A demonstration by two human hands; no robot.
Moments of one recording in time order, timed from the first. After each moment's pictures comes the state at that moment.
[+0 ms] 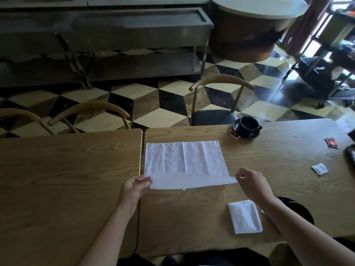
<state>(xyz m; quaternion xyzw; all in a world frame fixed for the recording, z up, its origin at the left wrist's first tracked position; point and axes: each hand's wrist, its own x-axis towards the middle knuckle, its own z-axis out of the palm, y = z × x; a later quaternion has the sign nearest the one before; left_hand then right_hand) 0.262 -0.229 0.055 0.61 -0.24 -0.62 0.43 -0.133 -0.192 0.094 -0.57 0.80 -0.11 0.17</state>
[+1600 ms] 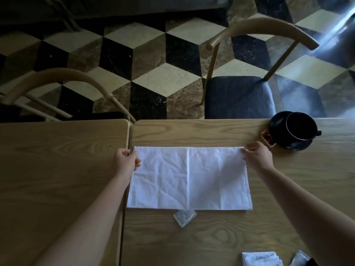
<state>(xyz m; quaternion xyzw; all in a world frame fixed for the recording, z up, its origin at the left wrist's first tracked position) 0.226 -0.476 -0.053 0.81 -0.25 -0.43 0.31 -0.181 -0.471 -0.049 -0.39 0.85 -0.14 0.34</state>
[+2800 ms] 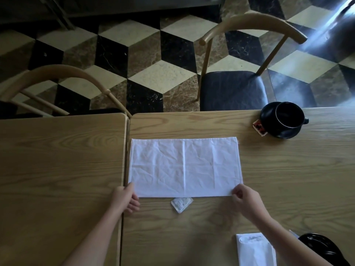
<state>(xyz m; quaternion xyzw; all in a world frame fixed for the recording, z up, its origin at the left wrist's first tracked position) 0.247 -0.350 -0.065 0.83 -0.21 -0.52 0.04 -0.155 -0.300 -0.050 -0.47 0.79 -0.03 0.39</state>
